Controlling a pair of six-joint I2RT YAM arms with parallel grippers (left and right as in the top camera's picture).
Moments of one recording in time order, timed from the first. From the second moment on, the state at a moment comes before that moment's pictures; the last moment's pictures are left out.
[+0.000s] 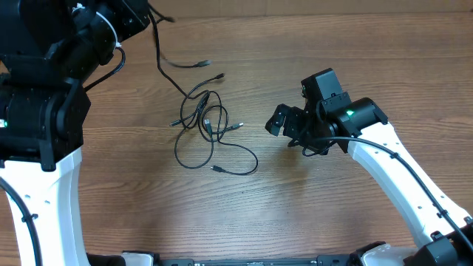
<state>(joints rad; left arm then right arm) -0.11 1.52 2.21 -0.92 0.25 -0.68 0.40 1.50 1.24 -0.93 -0.26 0.72</state>
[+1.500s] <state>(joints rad) -0.09 1.56 2.22 -0.59 -0.21 -0.67 0.40 1.50 1.24 -0.93 -0.26 0.72</state>
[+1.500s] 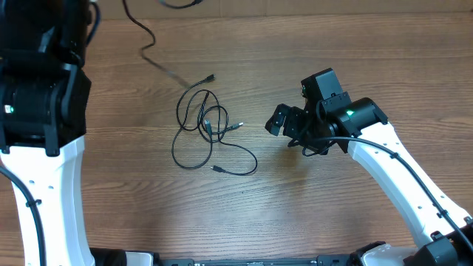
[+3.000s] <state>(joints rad) 0.30 2.24 2.22 -1.20 0.27 -0.19 0.40 1.50 1.24 -0.93 -0.26 0.72</state>
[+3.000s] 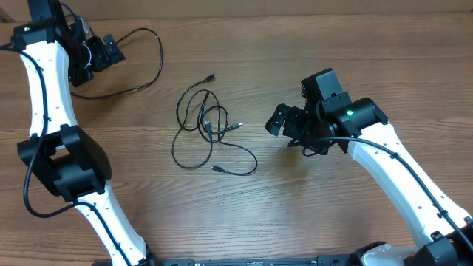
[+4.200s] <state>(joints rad) 0.24 2.24 1.86 -0.83 -0.04 -0.78 0.40 1.50 1.24 -0.93 -0.26 0.72</state>
